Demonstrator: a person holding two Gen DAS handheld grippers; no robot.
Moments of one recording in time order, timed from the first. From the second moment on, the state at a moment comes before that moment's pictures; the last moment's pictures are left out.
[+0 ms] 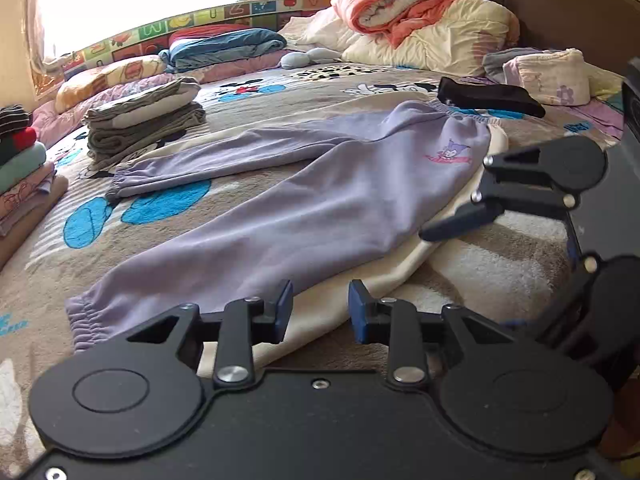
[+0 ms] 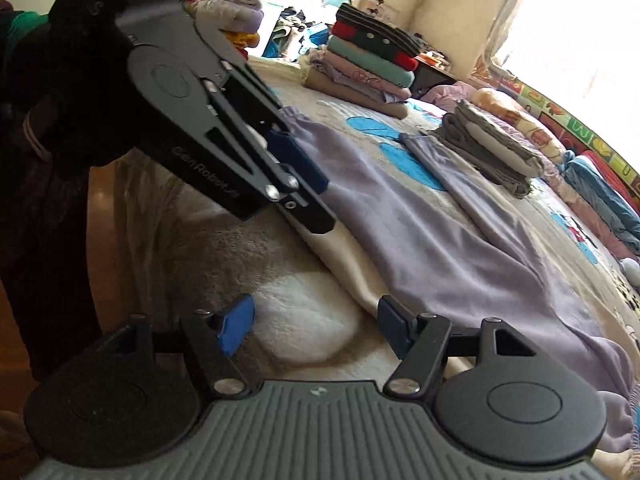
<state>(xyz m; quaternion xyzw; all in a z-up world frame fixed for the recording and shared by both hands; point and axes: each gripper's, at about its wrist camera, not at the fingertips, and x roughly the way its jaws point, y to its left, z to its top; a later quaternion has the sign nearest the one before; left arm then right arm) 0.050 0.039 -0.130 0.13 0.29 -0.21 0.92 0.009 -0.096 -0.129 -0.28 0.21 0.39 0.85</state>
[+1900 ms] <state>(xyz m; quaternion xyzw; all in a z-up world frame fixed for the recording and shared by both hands) 0.113 0.053 -0.147 0.02 0.30 -0.03 0.95 0.092 -0.212 -0.122 -0.03 0.22 0.28 0.93</state>
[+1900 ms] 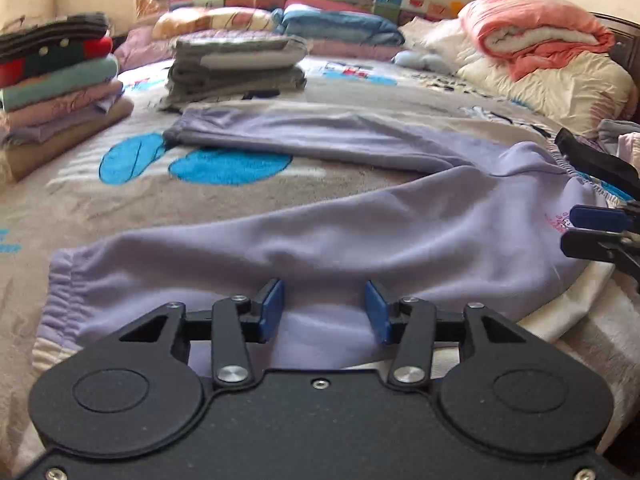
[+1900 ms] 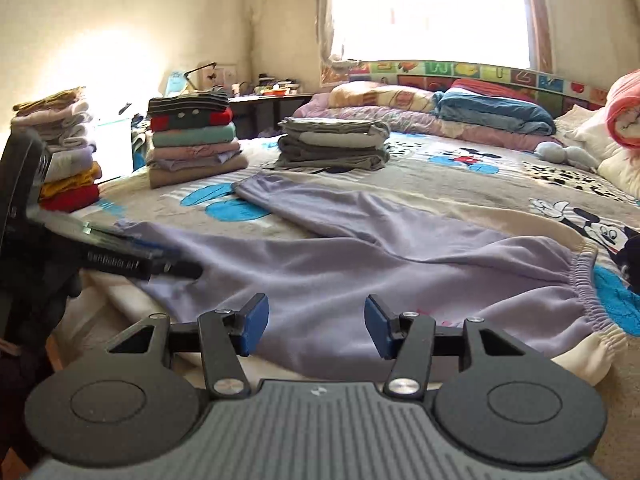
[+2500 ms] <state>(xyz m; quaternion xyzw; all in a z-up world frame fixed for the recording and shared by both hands) 0.100 0.071 -0.135 0.03 0.22 0.04 0.97 0.130 -0.312 -0.125 0.02 0.25 0.11 0.96</state>
